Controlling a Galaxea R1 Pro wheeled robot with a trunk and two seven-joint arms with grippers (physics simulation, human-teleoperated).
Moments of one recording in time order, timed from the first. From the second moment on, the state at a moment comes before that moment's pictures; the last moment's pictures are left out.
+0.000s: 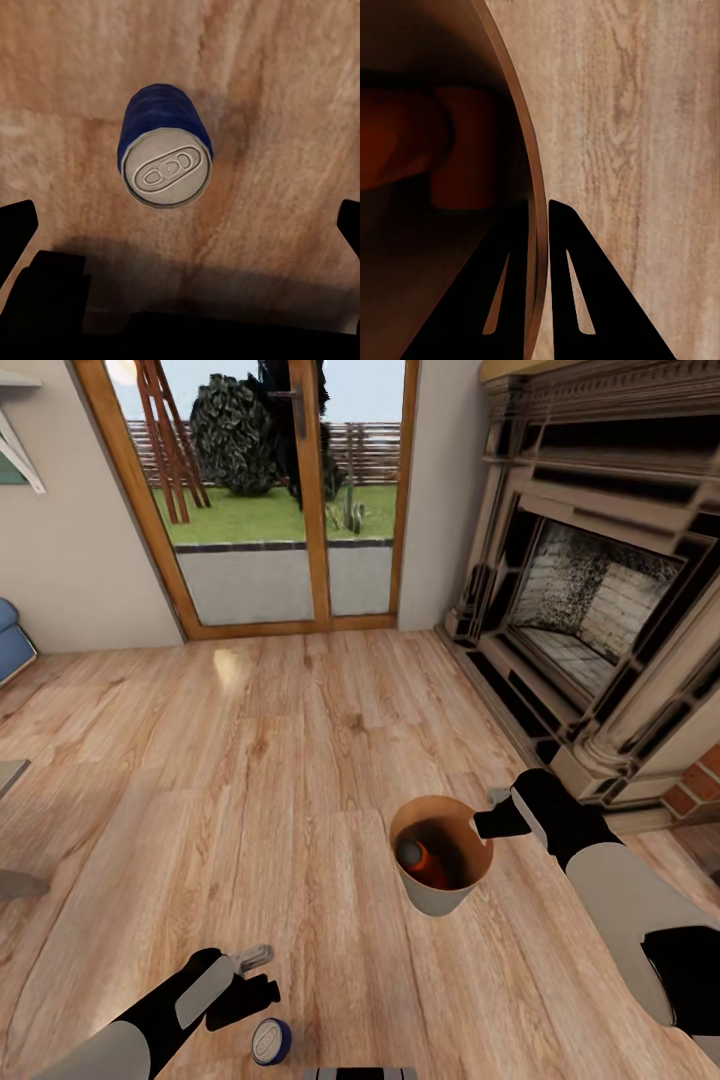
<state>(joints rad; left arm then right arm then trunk) -0.59 0.13 -0.61 -0.53 1.11 0.61 0.33 -1.06 -0.17 0.22 -0.61 -0.02 1.04 0.29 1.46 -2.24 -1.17</state>
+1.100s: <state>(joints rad) -0.60 0.13 -0.61 -0.53 1.11 0.62 0.33 -1.06 -0.17 0.22 -0.61 -0.02 1.04 0.29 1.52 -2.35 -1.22</state>
